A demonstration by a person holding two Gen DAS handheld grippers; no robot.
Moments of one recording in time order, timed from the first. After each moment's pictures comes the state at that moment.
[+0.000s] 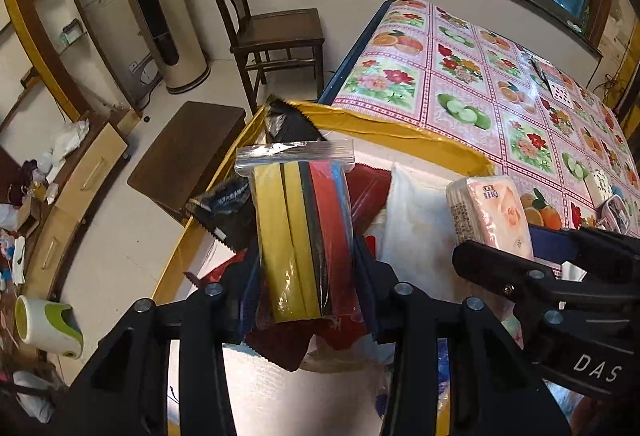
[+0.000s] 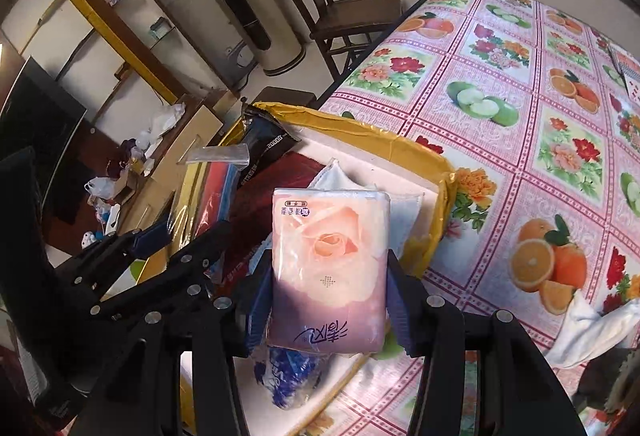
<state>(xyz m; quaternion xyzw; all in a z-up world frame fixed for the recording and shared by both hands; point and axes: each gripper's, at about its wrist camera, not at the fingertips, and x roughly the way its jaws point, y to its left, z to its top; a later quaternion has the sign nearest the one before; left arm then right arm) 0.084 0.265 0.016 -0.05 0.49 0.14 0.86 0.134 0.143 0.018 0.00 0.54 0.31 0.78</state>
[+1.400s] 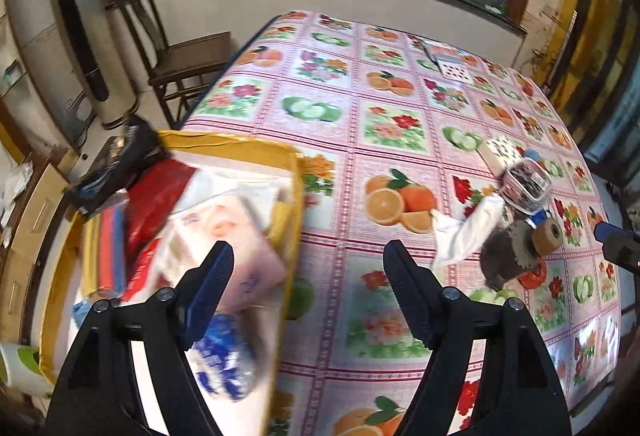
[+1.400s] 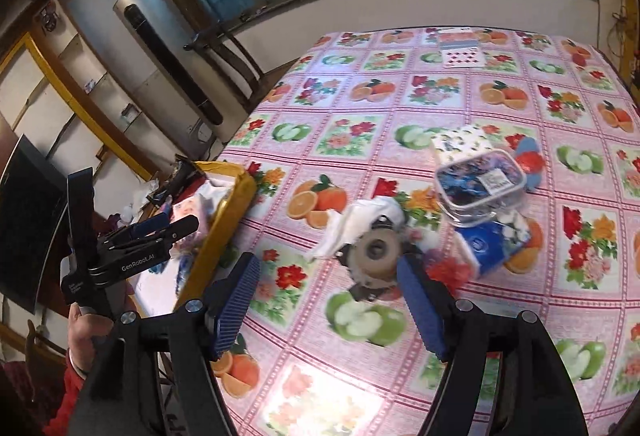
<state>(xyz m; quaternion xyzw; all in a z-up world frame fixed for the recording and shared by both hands) 0.075 0.120 0.042 -0.03 0.46 0.00 0.89 0.076 -0.161 0.071 0.09 0.46 0.22 0.85</state>
